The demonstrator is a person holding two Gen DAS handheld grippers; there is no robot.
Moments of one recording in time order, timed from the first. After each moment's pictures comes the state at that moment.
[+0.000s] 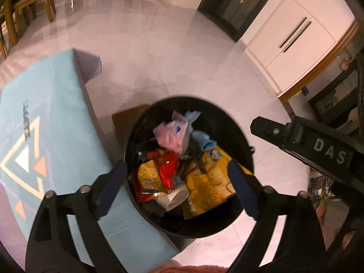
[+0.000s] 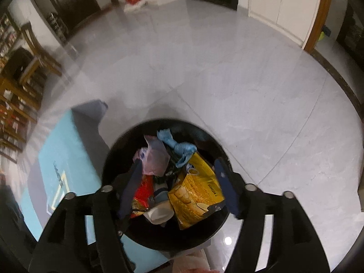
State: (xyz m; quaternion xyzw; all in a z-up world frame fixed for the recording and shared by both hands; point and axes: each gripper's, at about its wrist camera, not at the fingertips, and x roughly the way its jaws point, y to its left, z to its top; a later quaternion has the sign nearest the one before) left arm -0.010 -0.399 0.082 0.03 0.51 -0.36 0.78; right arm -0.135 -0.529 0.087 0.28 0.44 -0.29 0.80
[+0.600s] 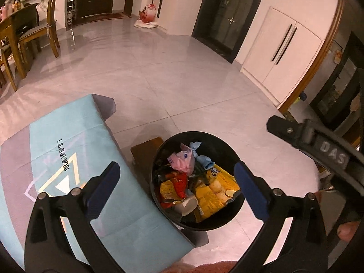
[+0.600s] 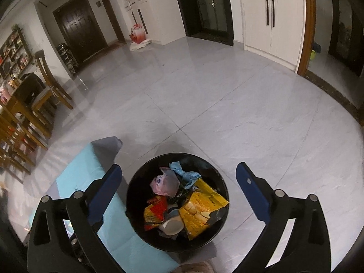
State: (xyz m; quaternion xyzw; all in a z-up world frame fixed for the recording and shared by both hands) left arm -0.020 -0.359 0.162 0.06 0.43 -0.37 0.82; right arm -0.171 -0.503 0.152 0.25 0.33 -0.32 0.85
